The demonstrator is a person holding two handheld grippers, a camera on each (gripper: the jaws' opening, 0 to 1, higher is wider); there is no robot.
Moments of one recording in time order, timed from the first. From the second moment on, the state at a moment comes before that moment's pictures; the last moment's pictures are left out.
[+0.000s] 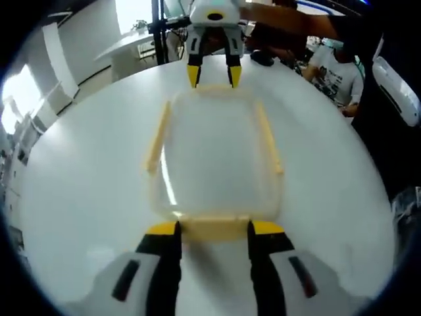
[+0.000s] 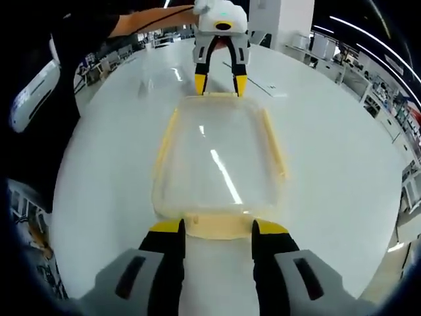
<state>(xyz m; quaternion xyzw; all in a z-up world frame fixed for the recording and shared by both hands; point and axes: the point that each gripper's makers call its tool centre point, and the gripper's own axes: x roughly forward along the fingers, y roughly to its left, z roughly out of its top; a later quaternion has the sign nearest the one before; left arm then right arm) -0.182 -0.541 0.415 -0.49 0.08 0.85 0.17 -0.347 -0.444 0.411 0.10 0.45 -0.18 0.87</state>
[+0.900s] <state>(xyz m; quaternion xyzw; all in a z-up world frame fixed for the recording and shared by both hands) -0.073 -0.497 0.491 -0.50 0.07 0.86 0.09 -0.257 -0.440 0.483 0.03 0.46 -0.14 0.88</state>
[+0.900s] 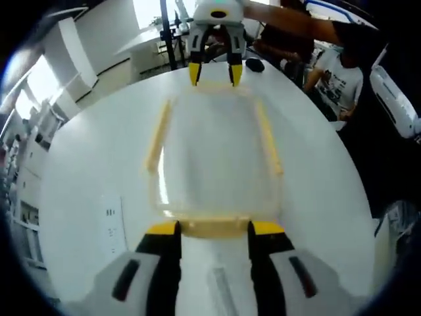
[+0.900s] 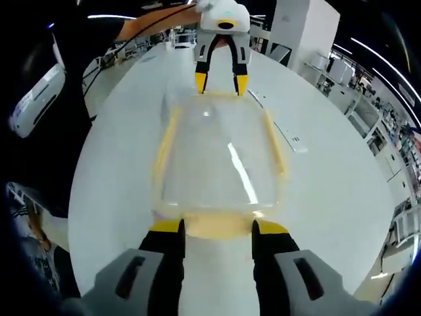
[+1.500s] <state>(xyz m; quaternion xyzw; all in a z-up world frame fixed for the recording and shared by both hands) 0.027 -0.468 0.497 -0.51 0.05 0.86 0.04 -0.160 -0.430 0.492 0.00 0.47 -0.09 0.88</state>
